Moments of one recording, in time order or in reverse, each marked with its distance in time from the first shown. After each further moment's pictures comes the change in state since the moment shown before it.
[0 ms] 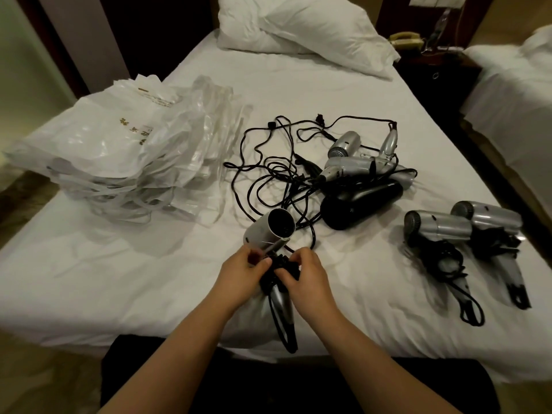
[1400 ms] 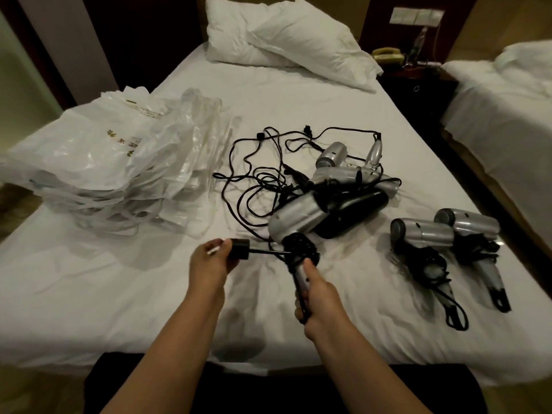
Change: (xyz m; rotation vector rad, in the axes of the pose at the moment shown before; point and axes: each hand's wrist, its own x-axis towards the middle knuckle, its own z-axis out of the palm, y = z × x) left_hand 0.021 0.012 -0.007 -0.825 0.411 -0.269; right_hand -0.010 -0.010 -0.026 0.921 0.051 0.740
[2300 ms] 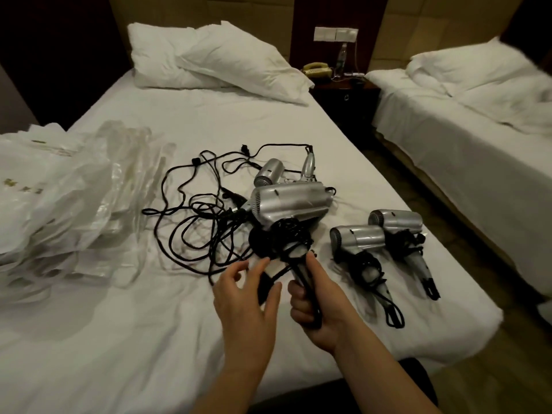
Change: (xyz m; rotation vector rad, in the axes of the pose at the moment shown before) left_hand -0.088 -0.047 0.089 0.724 -0.219 0.932; right_hand -0.024 -0.075 -0.072 0.291 -0.247 -0.071
